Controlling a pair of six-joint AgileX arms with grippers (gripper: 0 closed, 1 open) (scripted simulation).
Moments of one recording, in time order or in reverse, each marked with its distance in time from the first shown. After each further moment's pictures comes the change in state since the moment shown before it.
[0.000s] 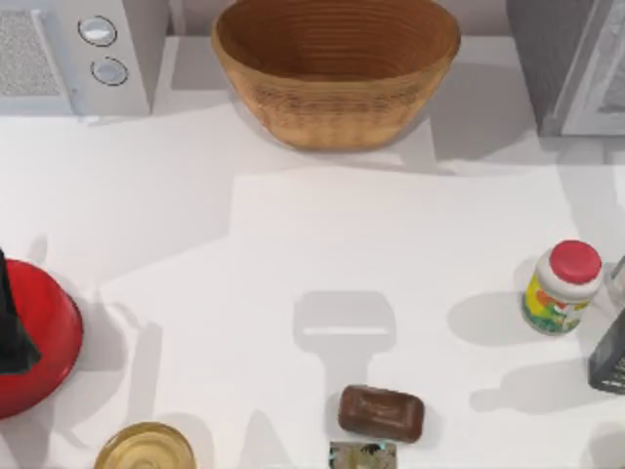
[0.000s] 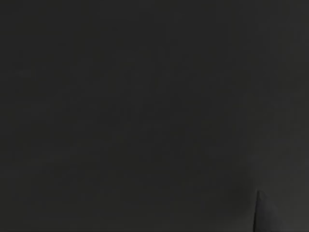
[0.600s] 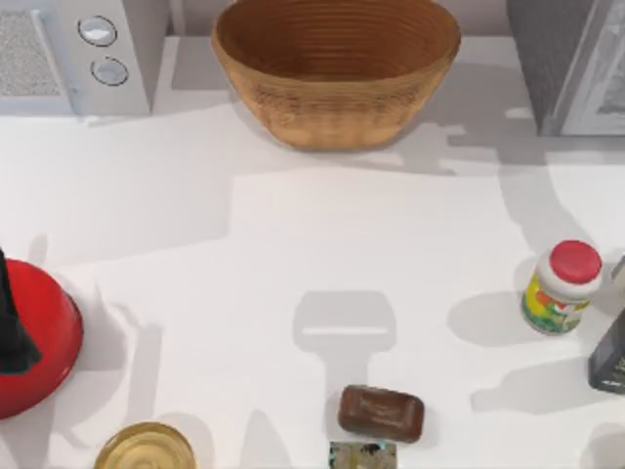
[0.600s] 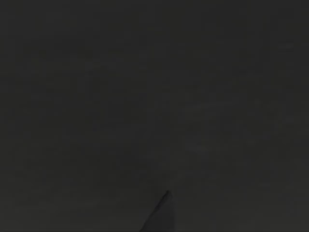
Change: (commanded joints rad) left arm 0.000 0.000 0.000 0.000 0.000 0.000; right arm 0.261 -0.029 -0.029 -0.006 0.262 -0.004
